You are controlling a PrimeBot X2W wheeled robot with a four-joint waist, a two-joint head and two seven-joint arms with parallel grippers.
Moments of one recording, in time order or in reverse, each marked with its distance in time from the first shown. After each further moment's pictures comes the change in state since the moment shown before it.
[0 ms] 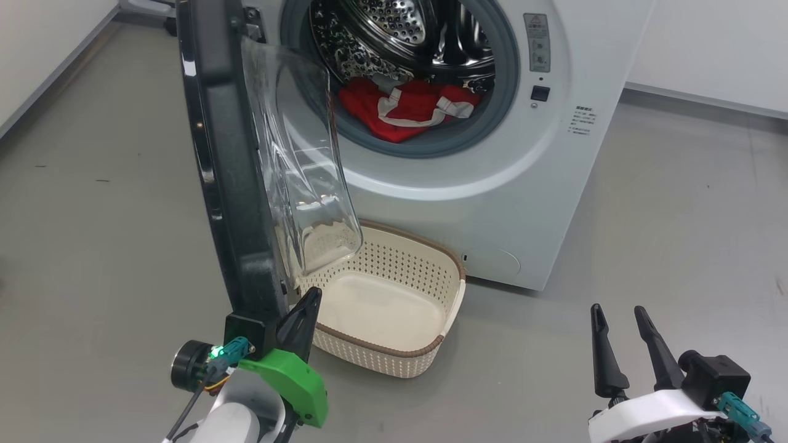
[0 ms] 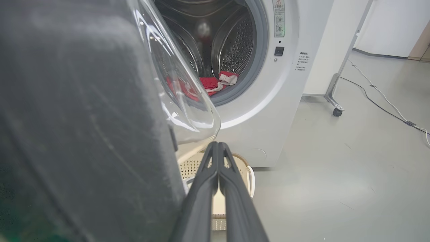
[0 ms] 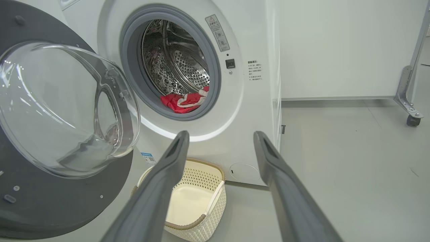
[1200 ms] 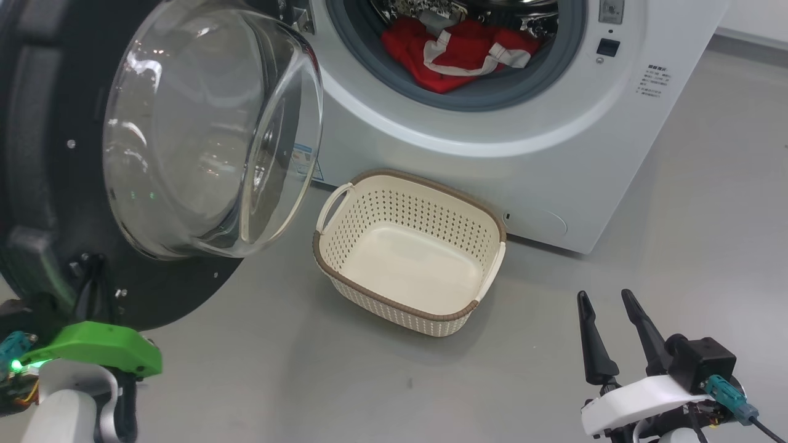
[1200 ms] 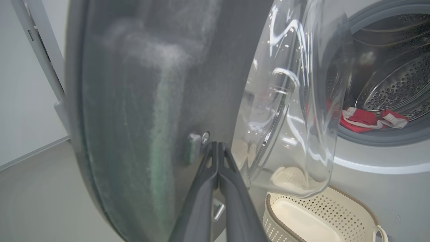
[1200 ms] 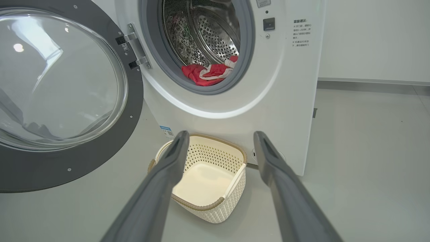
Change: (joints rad) left arm -0.001 0.132 0.373 0.012 -0.134 0.092 -0.077; right arm -0.042 -0.009 0.026 0.011 -0.045 0.023 0.016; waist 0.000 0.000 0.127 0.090
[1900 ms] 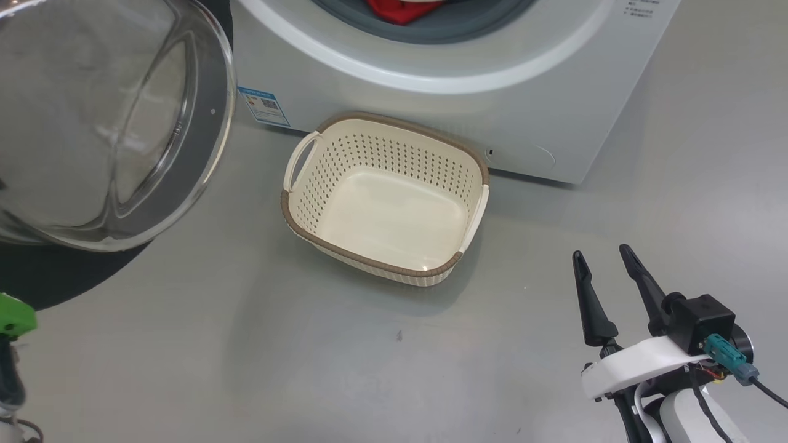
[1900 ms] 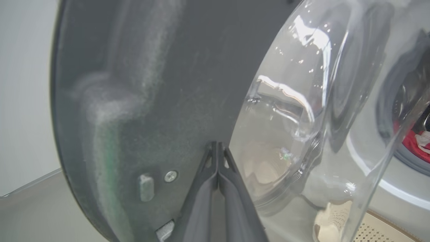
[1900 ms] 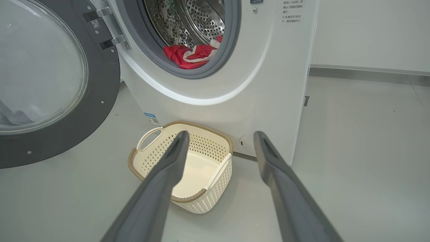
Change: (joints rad) left arm -0.105 0.118 0.196 0.065 -0.067 0.012 -0.016; right arm -0.092 -0.043 0.022 -0.045 -0.059 -0.001 0.054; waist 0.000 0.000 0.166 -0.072
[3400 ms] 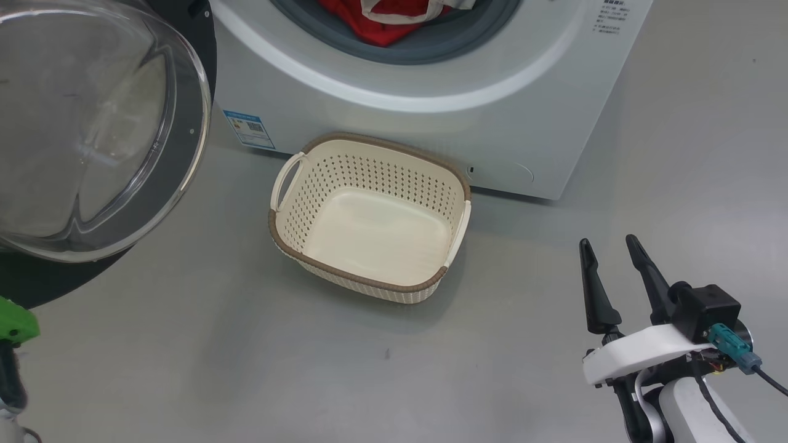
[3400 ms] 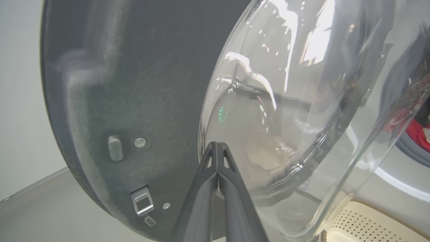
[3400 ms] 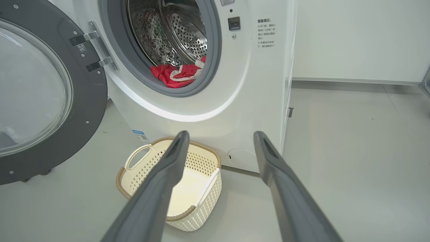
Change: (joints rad) left arm -0.074 0.035 -0.014 0.194 0.024 -0.045 -0.056; right arm -0.049 0.015 -0.025 0.054 0.017 0.002 -0.021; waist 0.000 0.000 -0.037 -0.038
